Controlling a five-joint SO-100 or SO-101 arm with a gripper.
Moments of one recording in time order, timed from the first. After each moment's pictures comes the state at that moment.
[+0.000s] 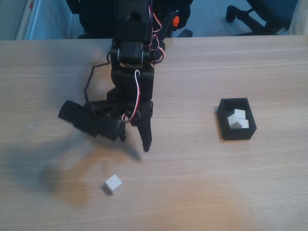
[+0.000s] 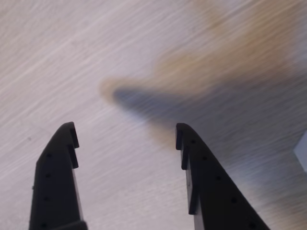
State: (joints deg) arm 6.7 93.5 110.5 40.6 -60.6
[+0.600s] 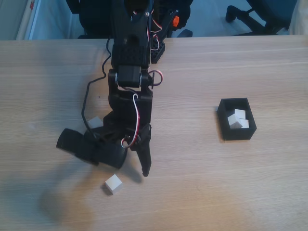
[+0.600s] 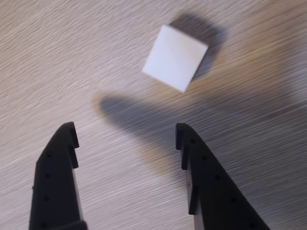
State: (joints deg) arm 7.2 76.8 93.5 37.3 -66.4
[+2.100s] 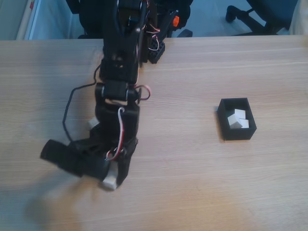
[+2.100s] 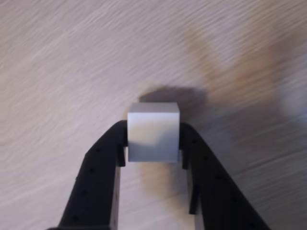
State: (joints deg) arm 9.5 72.9 91.1 32.1 -69.7
